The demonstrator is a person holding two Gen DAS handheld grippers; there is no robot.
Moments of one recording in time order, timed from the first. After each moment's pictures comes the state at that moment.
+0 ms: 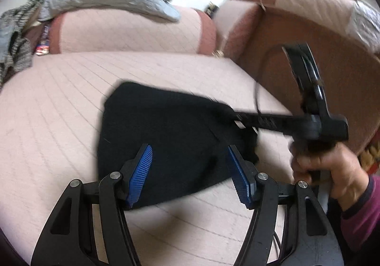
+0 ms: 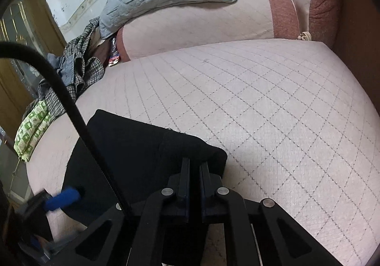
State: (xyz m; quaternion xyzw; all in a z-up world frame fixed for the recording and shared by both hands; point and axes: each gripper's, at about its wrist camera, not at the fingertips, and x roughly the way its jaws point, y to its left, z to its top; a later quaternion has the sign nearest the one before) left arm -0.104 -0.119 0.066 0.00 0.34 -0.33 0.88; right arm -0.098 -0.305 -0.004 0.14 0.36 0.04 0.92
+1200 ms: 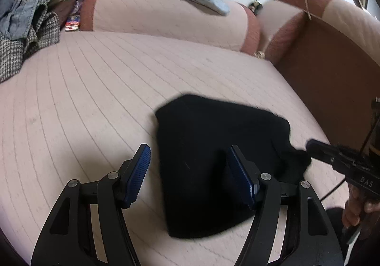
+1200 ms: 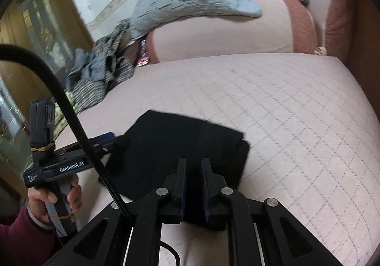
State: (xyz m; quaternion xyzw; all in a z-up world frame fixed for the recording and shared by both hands) left arm -0.053 -0.088 0.049 -0.01 0.41 -0.26 0.88; right arm -0.149 -0.276 0.024 0.11 0.34 0.11 0.93
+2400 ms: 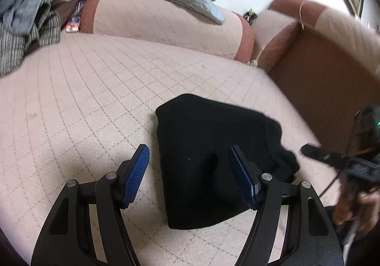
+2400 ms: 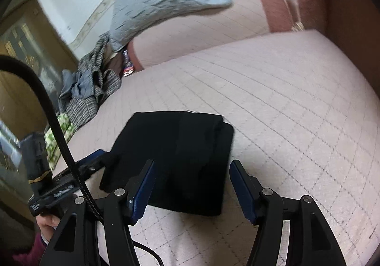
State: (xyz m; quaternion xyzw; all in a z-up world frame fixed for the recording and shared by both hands) left arm -0.057 -0.067 0.052 -0.07 0.38 -0.28 0.88; right arm -0.152 -0.315 0.006 0.22 0.35 0.06 0.91
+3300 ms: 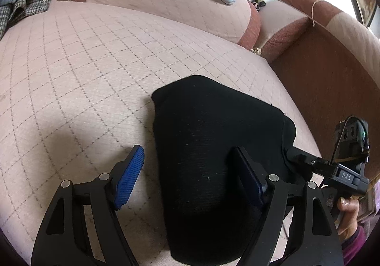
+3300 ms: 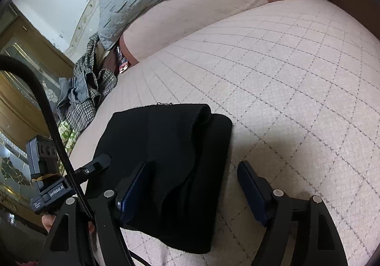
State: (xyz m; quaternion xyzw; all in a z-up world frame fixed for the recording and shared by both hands) left arm -0.019 -0.086 0.019 -0.08 0.44 -0.30 0.84; right arm -0.112 -0.325 -0.038 0.27 0.37 0.09 0.88
